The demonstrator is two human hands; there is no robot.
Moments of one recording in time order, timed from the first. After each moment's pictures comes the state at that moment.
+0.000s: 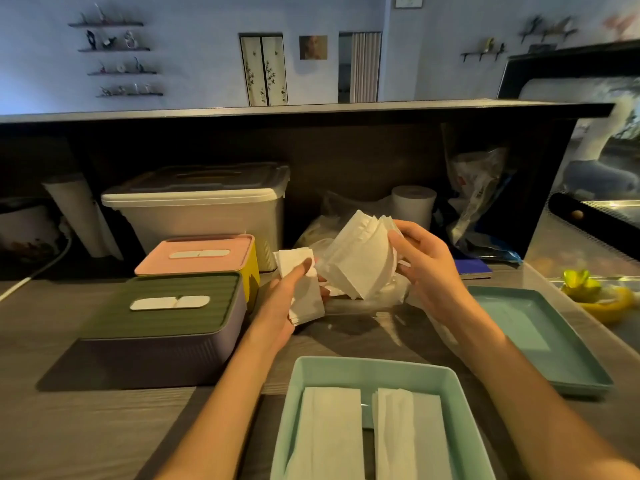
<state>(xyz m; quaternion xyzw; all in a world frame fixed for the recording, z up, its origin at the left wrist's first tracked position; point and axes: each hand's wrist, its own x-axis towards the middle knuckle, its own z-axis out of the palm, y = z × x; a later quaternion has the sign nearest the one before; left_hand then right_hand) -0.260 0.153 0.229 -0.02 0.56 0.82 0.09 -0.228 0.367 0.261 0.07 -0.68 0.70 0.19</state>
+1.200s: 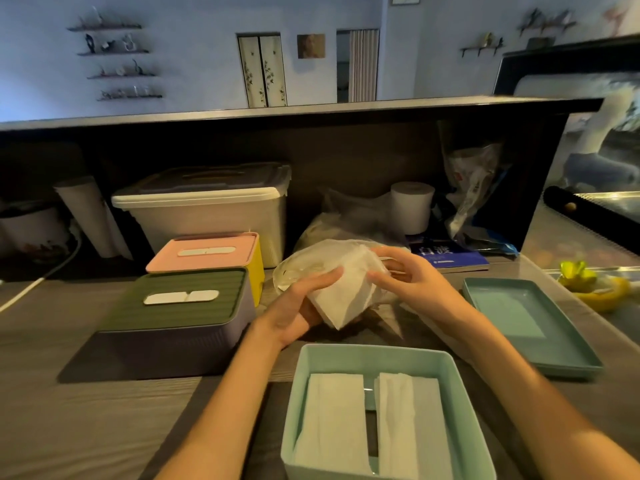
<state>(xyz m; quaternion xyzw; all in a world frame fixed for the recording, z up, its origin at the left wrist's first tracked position) -0.244 0.147 0.229 0.15 0.56 0.77 0.25 -0.207 0.371 0.241 0.10 -0.82 0.56 0.08</state>
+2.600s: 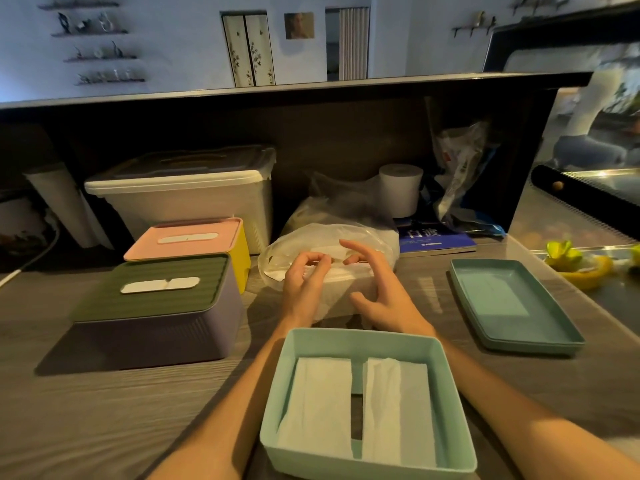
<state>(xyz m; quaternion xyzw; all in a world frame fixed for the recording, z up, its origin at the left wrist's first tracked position) -0.239 0.192 0.205 0.06 0.68 0.73 -0.04 -0.194 0.343 0.195 0.19 -0.81 0.53 0.16</state>
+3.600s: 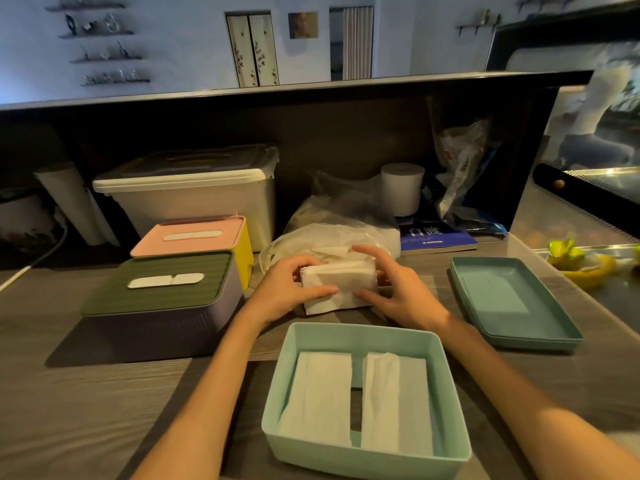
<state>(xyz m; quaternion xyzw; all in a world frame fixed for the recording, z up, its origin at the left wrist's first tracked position) -0.246 0.139 0.222 0.26 0.83 0.49 0.00 -0.197 0.371 0.201 0.15 -0.89 0.42 0.13</state>
